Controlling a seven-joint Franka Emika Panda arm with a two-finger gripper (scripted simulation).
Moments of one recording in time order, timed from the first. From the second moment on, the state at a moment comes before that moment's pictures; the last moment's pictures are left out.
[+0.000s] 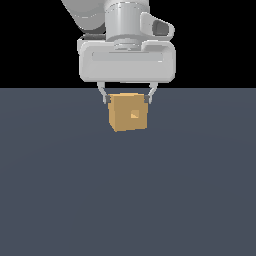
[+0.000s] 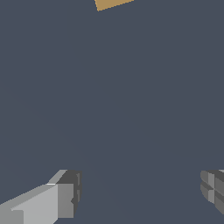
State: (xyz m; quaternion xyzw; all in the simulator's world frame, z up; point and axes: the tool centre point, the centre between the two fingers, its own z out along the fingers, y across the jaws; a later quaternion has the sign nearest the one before) arm -0.001 0.002 0.169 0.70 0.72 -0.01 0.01
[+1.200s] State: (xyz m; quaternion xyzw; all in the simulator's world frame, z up) arm -0.058 -0.247 0.099 0.82 0.57 -0.01 0.00
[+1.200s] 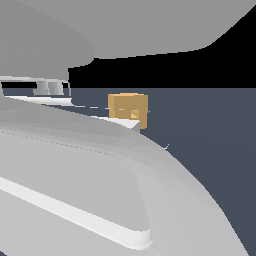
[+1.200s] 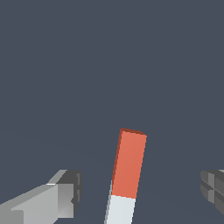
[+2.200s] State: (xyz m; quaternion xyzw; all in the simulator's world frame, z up) arm -0.110 -0.343 0.064 0.87 0.49 0.00 0.00
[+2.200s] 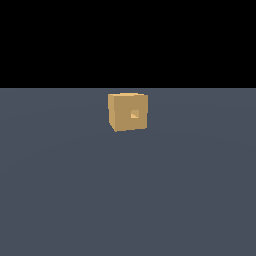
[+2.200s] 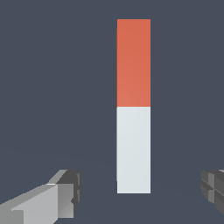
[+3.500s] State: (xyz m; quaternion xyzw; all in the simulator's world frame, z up) arm -0.110 -0.342 0.015 0.87 0.49 0.00 0.00
